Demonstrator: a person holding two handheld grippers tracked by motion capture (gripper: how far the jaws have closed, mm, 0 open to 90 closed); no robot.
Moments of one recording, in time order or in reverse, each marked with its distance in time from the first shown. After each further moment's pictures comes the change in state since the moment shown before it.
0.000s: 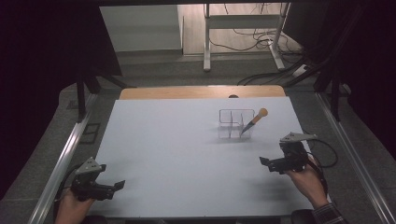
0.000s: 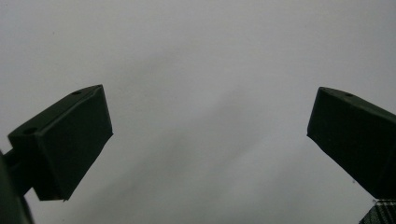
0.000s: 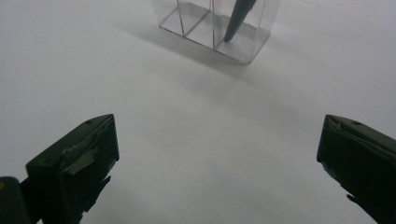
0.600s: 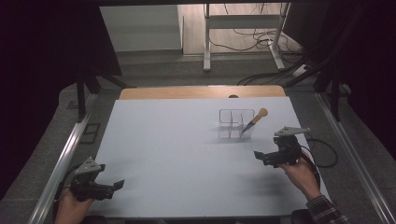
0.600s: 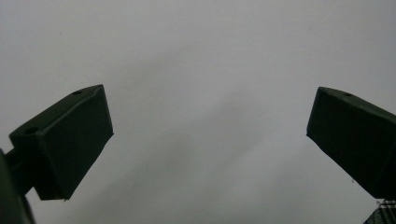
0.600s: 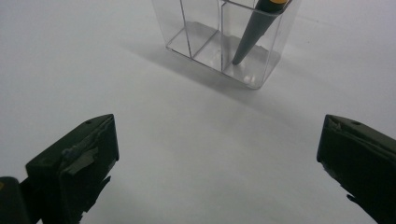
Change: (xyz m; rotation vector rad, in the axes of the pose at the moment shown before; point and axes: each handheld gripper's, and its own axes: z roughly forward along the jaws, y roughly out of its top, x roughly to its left) left arm 0.001 -0.001 -0.001 -0.005 0.012 -0.003; right arm 0.001 0.018 0.014 -0.022 0.034 0.004
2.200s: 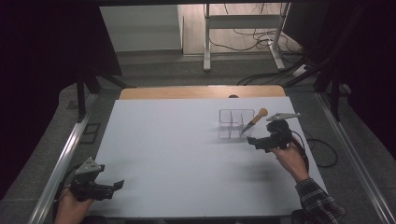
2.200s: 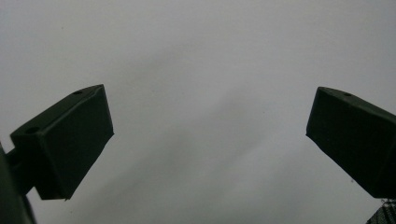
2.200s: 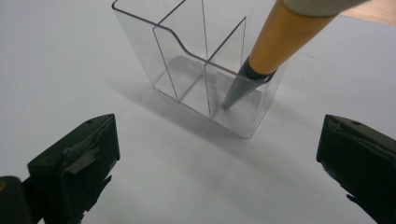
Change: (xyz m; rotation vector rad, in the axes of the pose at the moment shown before) left arm 0.001 -0.001 0.000 0.011 0.010 -0.004; right arm -0.011 0.038 0.029 -0.014 -0.004 0.014
